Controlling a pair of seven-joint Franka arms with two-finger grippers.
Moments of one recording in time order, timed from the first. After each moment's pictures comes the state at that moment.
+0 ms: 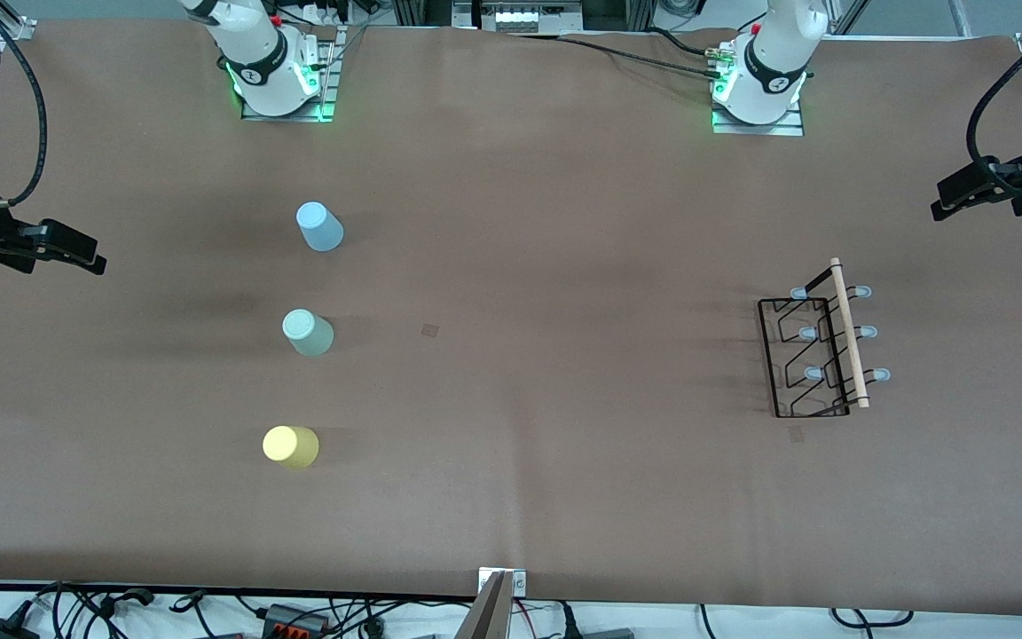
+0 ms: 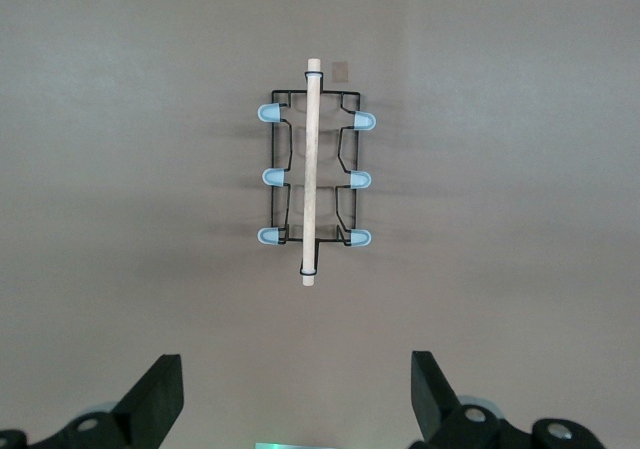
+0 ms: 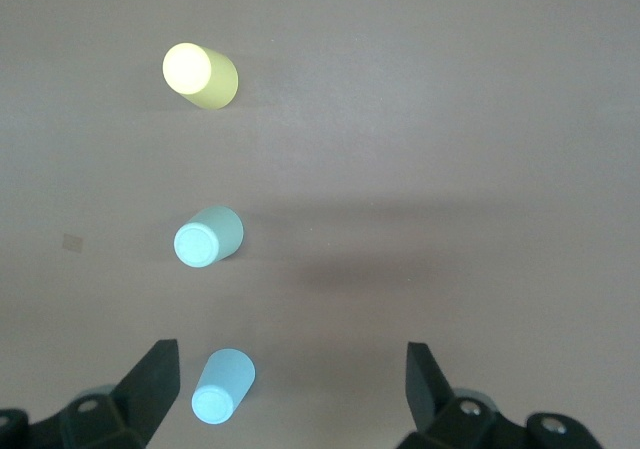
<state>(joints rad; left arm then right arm) -0.01 0.03 0.04 -1.50 -0.01 1.46 -0.05 -0.04 0.13 0.00 -1.56 0.04 1.68 -0.02</state>
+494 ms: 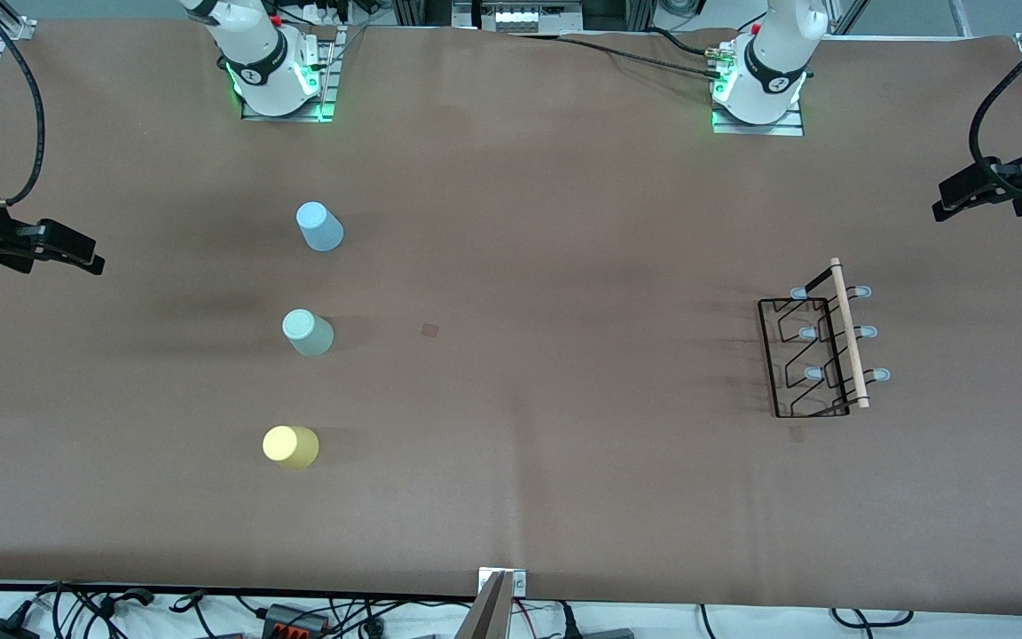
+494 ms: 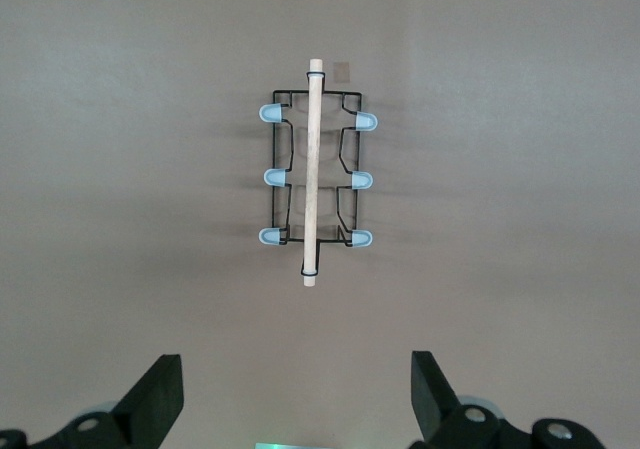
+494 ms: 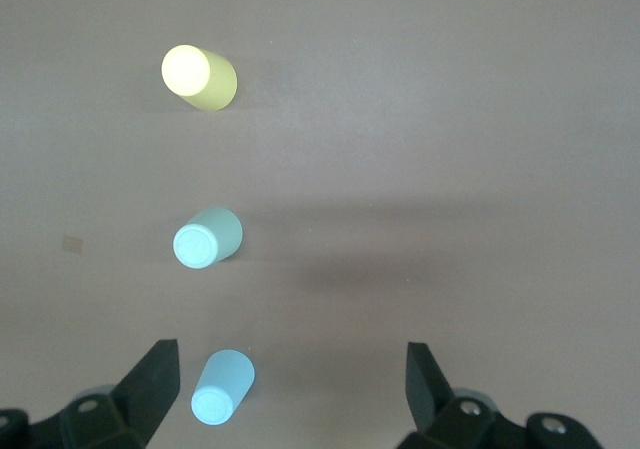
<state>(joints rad) -0.01 0.04 0.04 -1.50 -0.01 1.46 -0.05 -0.04 0.13 0.00 -1.56 0.04 1.68 -0.02</state>
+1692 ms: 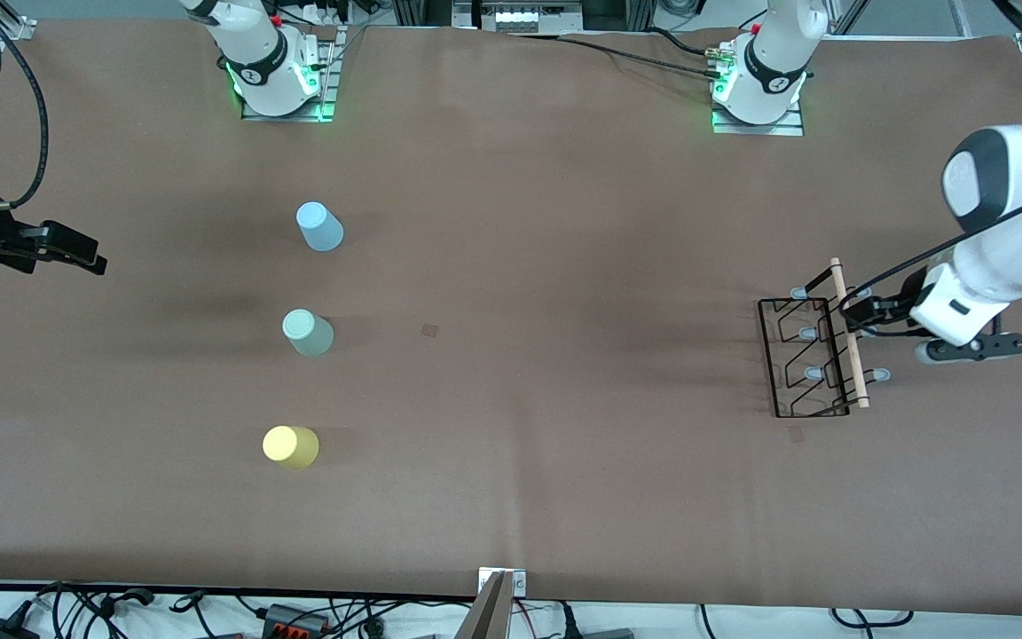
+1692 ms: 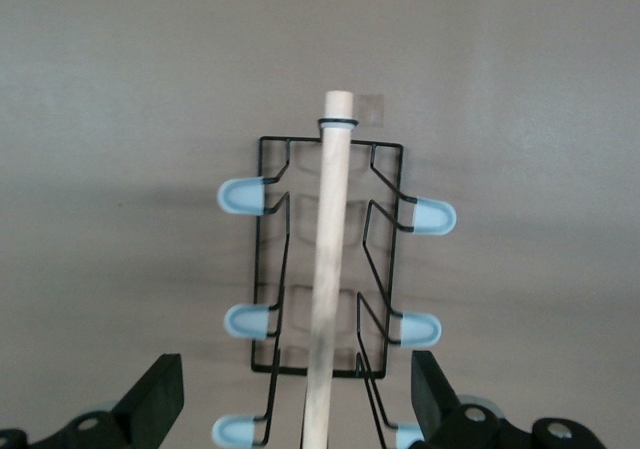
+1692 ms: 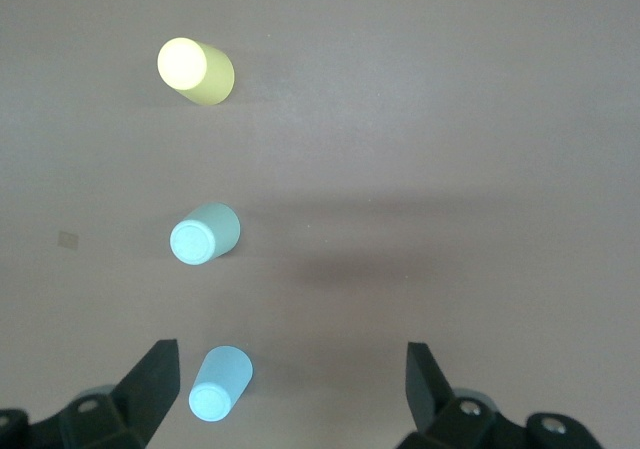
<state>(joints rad) 0.03 0.22 0.03 -1.92 -0.01 2.12 -0.06 -0.04 0.13 0.00 -1.56 0.04 1.67 -0.02</state>
